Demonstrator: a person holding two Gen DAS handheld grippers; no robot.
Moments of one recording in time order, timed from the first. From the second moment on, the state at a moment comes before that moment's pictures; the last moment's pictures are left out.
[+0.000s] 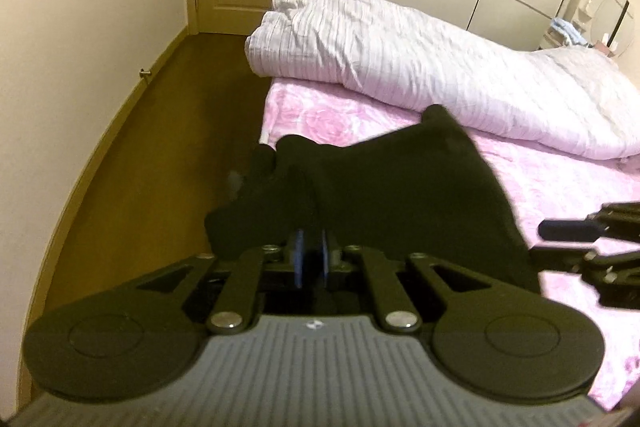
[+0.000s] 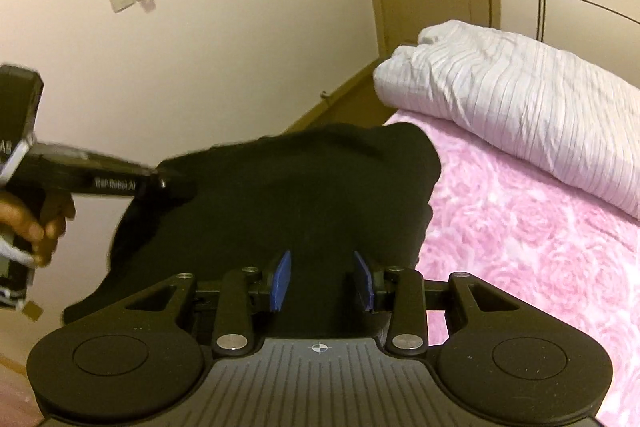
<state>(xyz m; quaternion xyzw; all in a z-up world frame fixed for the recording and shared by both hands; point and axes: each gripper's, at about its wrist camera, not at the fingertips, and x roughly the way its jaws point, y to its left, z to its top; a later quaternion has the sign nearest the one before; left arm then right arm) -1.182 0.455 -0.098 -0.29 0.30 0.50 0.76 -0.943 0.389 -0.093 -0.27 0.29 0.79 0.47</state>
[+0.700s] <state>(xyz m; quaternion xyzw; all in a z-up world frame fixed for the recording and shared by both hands) -1.157 0.297 -0.071 -0.38 0.32 0.57 0.65 -0.947 0.291 -0.082 -0.28 0.32 0.79 0.44</state>
